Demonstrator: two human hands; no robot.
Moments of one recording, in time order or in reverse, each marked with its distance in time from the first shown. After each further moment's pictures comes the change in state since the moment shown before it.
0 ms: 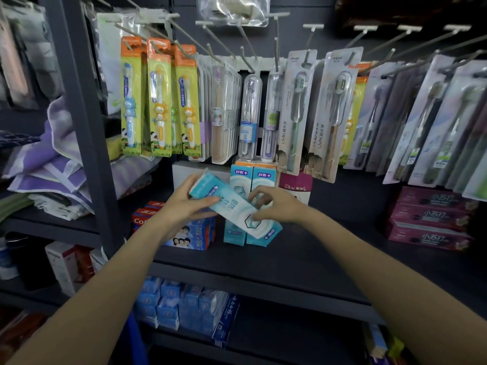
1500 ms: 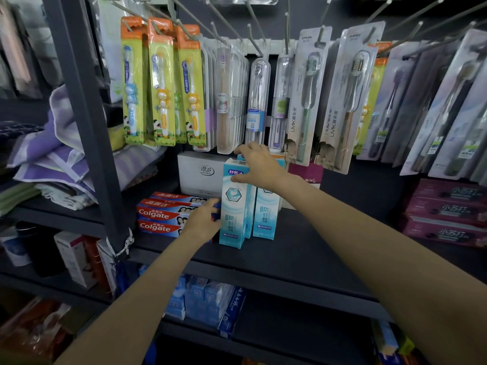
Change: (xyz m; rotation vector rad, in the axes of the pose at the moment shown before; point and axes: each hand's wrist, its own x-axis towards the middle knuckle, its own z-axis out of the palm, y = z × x) left_hand 0.014 -0.060 0.016 0.804 0.136 -0.092; right_hand 0.056 -0.043 0.001 -0.473 0.240 -0.227
